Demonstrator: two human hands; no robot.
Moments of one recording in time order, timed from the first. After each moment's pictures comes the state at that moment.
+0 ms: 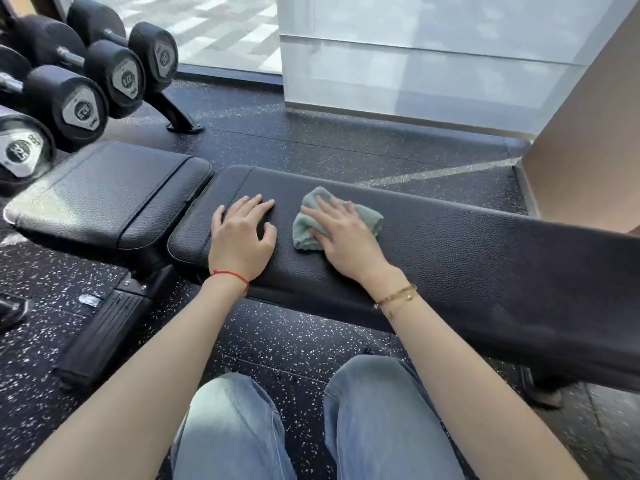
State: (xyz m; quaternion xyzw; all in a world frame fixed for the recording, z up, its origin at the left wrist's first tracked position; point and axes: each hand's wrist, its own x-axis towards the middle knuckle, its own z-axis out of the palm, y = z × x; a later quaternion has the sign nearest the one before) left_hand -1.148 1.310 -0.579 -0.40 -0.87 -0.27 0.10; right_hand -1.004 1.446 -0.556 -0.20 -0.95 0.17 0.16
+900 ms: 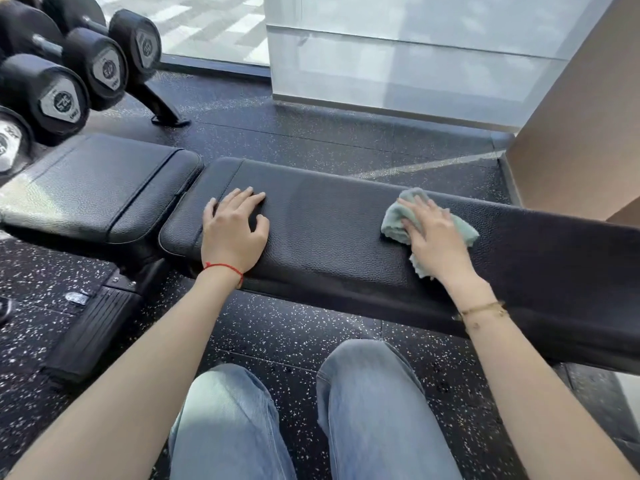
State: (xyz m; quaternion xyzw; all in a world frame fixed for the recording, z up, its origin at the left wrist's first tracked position) left_hand -1.149 1.309 -0.579 -0.40 -0.87 -0.28 0.10; right_hand -0.888 1.501 -0.541 -0.37 -0.90 0.16 0.18
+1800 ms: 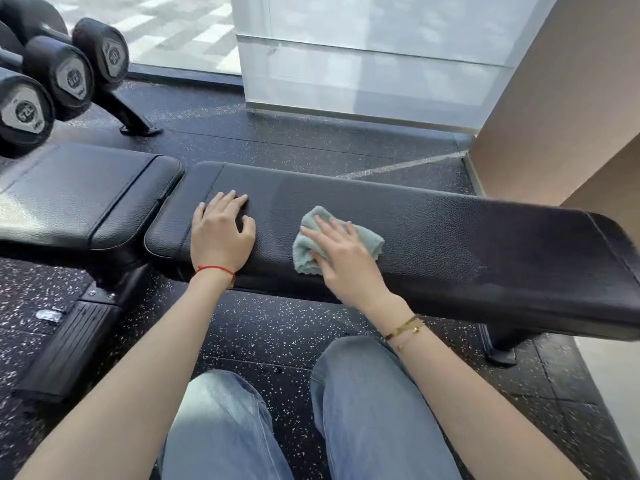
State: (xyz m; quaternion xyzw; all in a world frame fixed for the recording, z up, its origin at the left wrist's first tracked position) left_hand -1.143 1.306 -0.581 -0.40 -0.86 -0.30 0.10; right_hand -0.930 1.399 -0.552 -0.24 -0.94 0.16 0.16
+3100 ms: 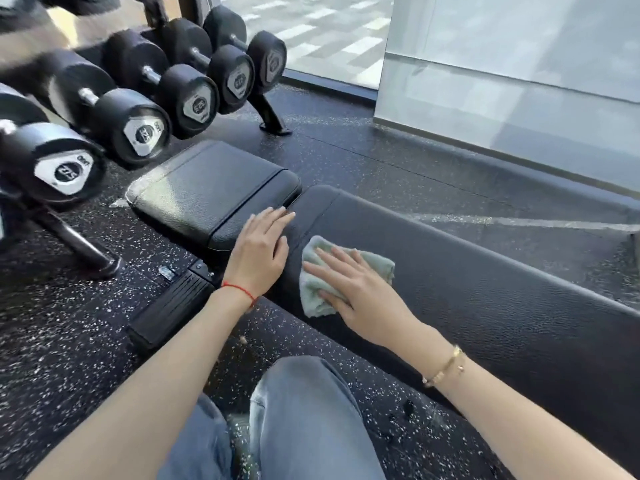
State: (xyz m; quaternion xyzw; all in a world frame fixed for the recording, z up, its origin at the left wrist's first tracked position) left_hand -1.216 1.244 -0.575 -0.39 -0.87 -0.26 0.11; right_hand -1.046 1.398 -0.549 0.06 -0.97 0.20 0.09
